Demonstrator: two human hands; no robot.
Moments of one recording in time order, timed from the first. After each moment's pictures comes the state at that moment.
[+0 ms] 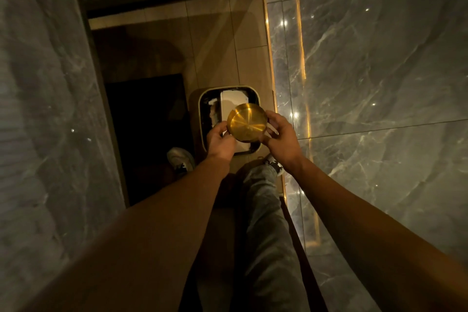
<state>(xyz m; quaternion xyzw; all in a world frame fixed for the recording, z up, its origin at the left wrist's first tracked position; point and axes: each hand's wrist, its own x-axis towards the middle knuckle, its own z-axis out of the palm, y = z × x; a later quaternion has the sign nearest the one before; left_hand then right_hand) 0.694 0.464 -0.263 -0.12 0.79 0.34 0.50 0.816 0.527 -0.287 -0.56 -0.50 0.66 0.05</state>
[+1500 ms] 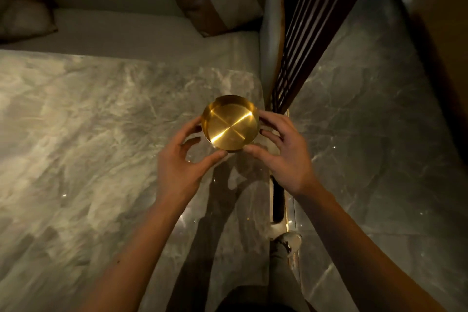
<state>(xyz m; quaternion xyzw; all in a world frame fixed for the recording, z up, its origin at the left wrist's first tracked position) 0.468 0.274 0.133 0.29 0.73 0.58 0.21 0.610 0.416 0.142 -0.31 -0.74 0.55 0.24</state>
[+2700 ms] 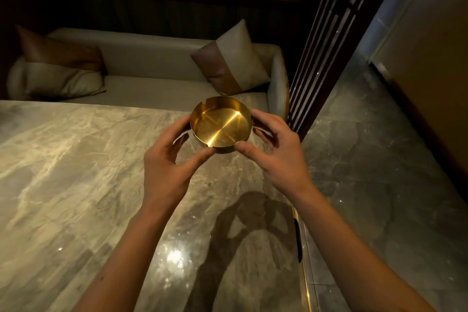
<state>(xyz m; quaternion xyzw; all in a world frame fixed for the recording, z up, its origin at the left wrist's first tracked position) 0.417 0.165 0.247 0.37 0.68 0.63 0.07 0.554 0.305 0.268 -0.23 -0.77 0.50 0.32</state>
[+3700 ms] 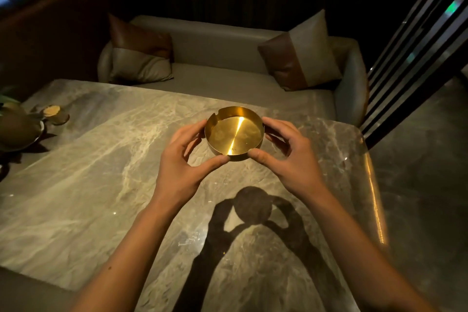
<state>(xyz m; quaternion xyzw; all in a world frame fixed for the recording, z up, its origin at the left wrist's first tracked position) 0.246 0.018 0.238 0.34 0.75 0.56 0.11 0.377 0.185 0.248 -0.19 -0.78 0.54 0.24</state>
